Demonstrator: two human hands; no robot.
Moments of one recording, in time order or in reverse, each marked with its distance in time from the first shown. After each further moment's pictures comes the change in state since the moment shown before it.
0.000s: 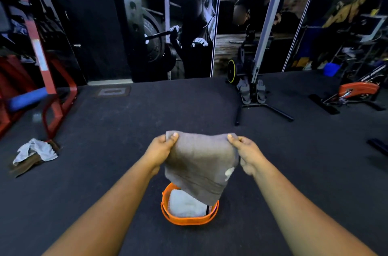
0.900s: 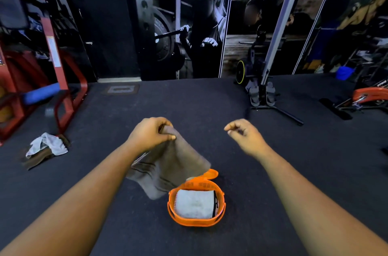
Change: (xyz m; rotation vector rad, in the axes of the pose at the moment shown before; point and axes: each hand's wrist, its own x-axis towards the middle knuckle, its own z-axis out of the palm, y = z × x) left_hand 0.023 0.034 -0.093 0.839 0.007 0.417; right_hand 0.007 -0.044 0.031 -0.715 -0.135 -0.595
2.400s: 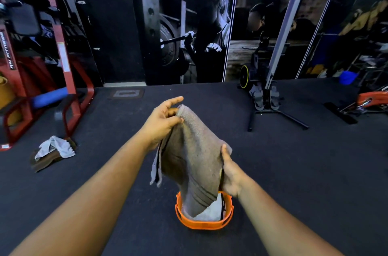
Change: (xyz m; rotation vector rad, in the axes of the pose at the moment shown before) left_hand -0.024 0.019 -0.039 -0.882 0.008 -0.080; right_hand -0.063 -0.032 0.122 1.048 -0.248 0.846
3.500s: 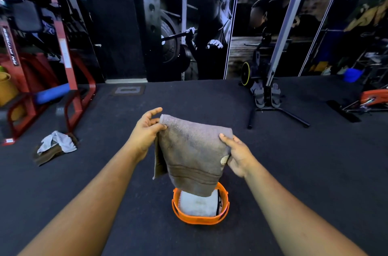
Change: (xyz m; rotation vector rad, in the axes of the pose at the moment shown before) left_hand -0.019 -0.036 0.015 -0.071 0.226 -0.141; right_hand -0.019 -0.049 -0.033 -0.016 0.002 -0.422
